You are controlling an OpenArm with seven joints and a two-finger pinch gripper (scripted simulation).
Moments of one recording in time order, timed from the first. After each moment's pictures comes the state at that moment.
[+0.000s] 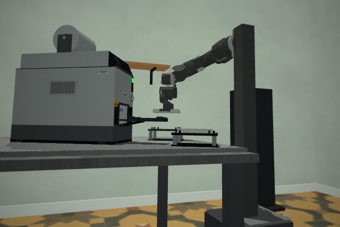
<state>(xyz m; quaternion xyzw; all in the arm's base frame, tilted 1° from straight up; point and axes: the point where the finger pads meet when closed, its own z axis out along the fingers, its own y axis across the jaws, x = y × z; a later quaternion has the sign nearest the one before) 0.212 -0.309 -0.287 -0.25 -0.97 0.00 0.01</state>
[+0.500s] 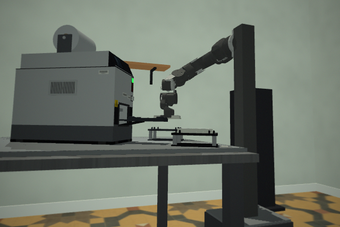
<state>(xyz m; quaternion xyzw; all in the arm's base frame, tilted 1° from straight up) 0.208 -0.306 -0.318 -0.25 -0.97 0.00 0.01</state>
